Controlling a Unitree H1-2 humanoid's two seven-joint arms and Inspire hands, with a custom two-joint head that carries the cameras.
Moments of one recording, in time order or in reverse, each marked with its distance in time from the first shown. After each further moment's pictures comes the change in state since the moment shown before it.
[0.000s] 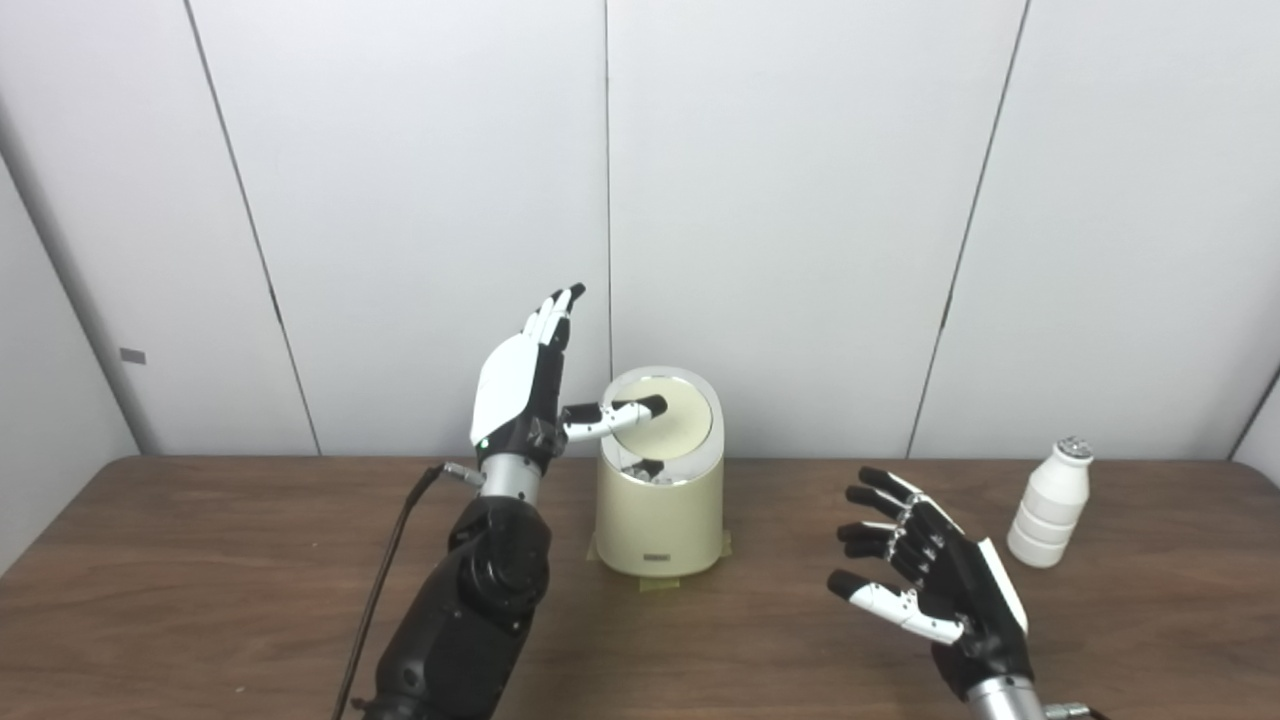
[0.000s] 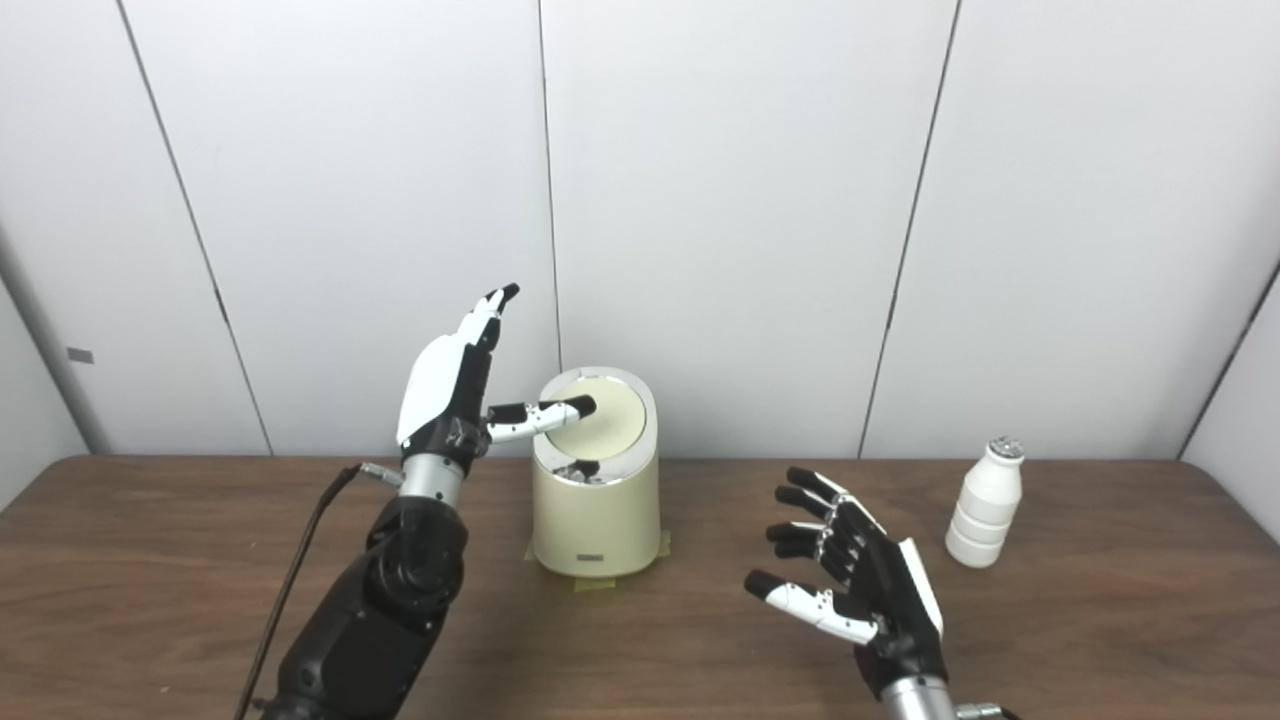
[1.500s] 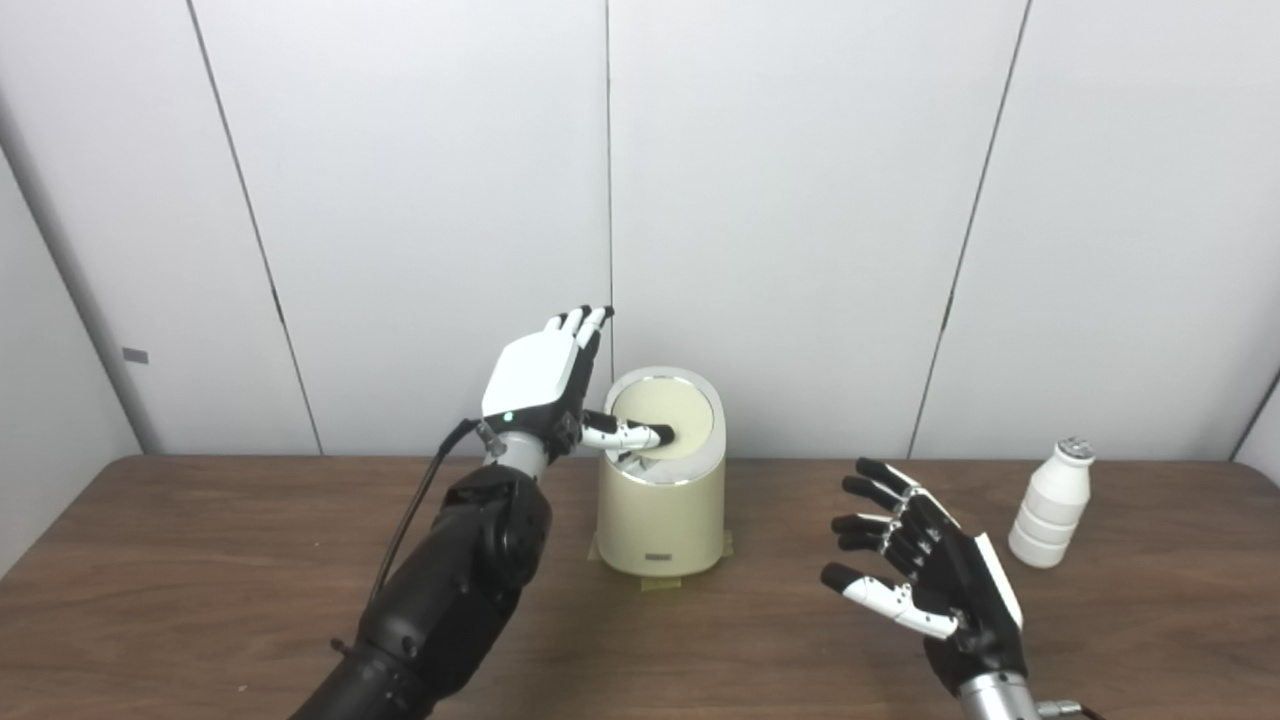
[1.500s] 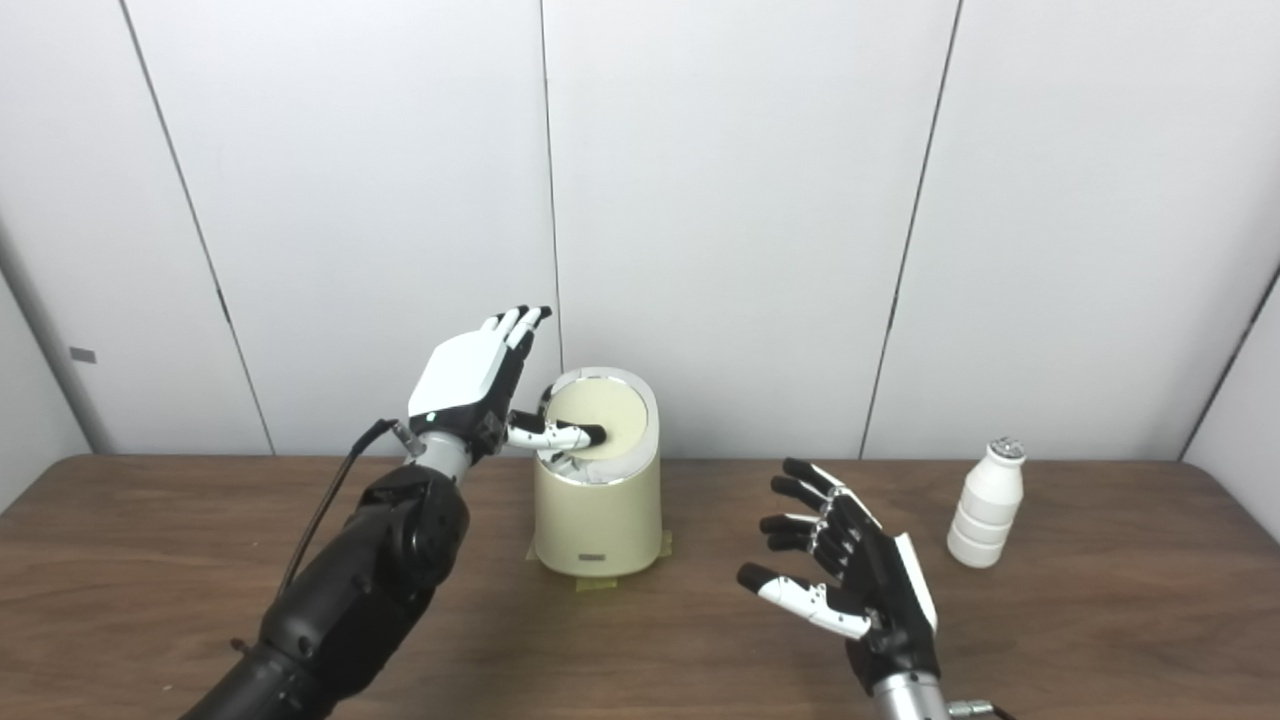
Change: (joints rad) left arm -0.080 0.132 -0.264 -0.039 0.236 0.247 -0.231; right arm 0.003 0.026 -0.002 -0.035 -0.001 0.013 -0.010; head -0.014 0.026
